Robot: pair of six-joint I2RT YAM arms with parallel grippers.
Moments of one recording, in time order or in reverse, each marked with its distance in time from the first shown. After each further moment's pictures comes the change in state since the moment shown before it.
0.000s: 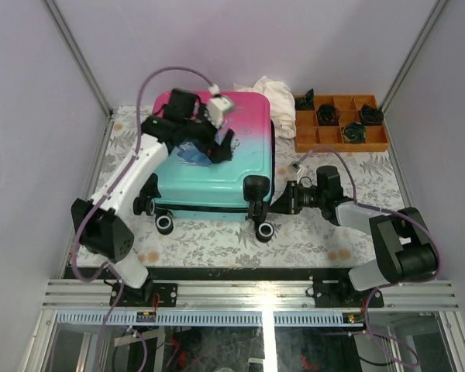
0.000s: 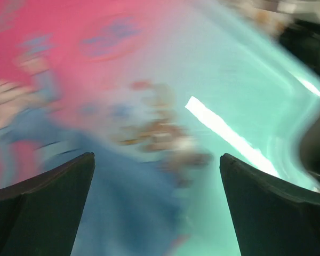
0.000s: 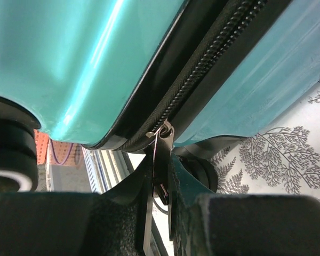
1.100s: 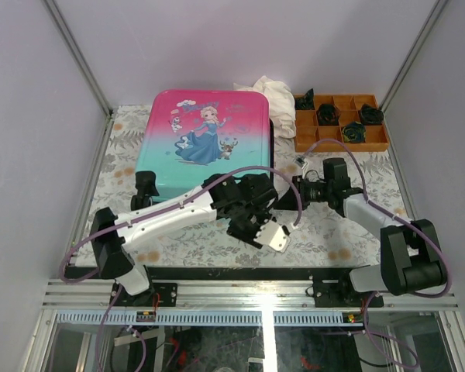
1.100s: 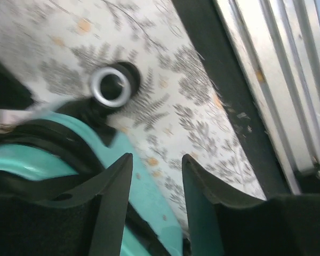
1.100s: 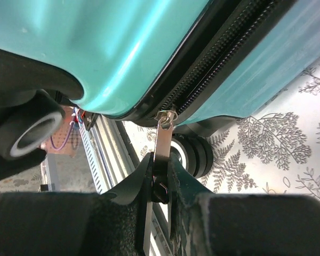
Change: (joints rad) left arm -0.803 -0.020 -0.087 -0.403 -0.229 0.700; right arm -0.049 -0.097 0.105 -0.345 -0.026 -0.177
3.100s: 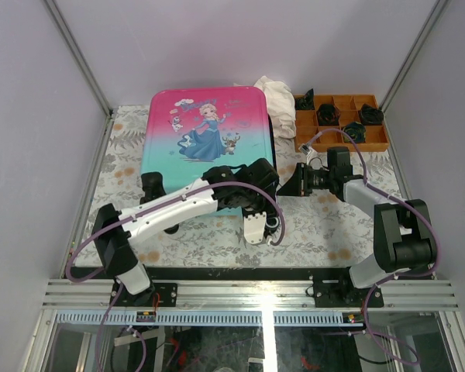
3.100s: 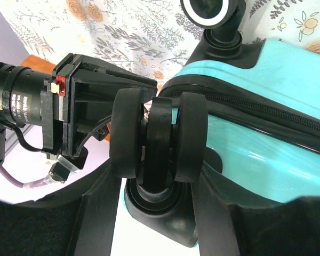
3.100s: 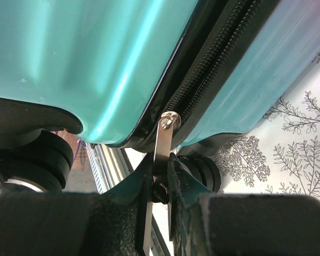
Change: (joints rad) left arm 0.084 0.003 -0.057 0.219 -0.217 1.036; right arm -0.089 0.169 0.152 -0.006 -0.056 0.029
